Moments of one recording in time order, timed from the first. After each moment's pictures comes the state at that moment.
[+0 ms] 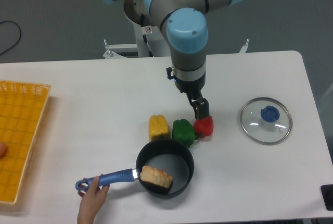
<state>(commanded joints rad) 2.51 -1.80 -1.59 -1.26 1.62 1.60</state>
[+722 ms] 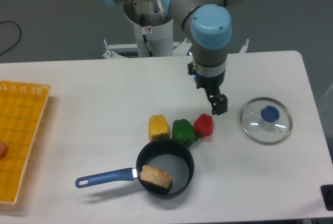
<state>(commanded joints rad) 2.62 -1.80 -1.59 -1.26 1.61 1.72</state>
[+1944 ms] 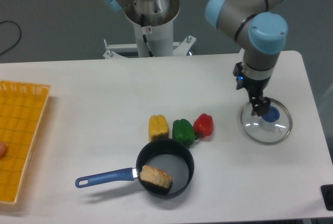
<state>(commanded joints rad) 2.82 -1.95 -1.57 -1.12 1.57 2.04</state>
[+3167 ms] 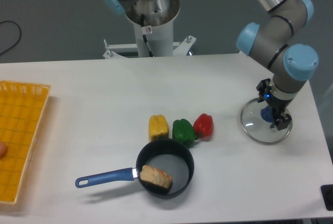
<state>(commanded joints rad) 2.88 -2.09 -1.56 -1.09 1.58 2.06</state>
